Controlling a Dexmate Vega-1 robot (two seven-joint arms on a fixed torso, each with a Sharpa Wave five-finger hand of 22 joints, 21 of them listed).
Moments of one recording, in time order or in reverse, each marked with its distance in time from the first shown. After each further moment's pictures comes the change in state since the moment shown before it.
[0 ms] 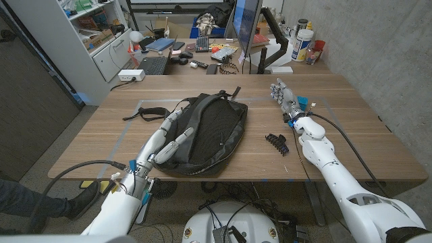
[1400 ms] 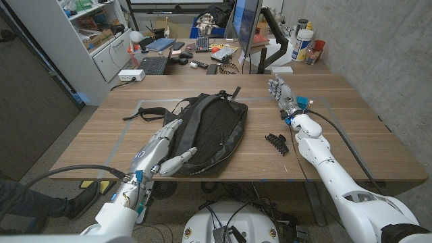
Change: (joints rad) left arm 0.170 0.146 0.061 -0.211 0.416 0.352 0.132; left_hand 0.204 -0.007 0.040 -0.126 0.000 -0.020 -0.042 0.000 0.000 0.004 -0.015 -0.004 0.009 0.043 0.007 0.008 0.005 0.121 0.119 0.012 0.005; right arm 0.021 0.029 -0.005 0.009 0.005 0.036 0.004; right_hand 0.000 0.000 -0.004 -0.004 0.000 -0.002 -0.009 0.000 0.000 -0.004 -0.004 0.000 0.000 0.000 0.000 0.000 0.000 -0.007 0.007 -0.015 0.000
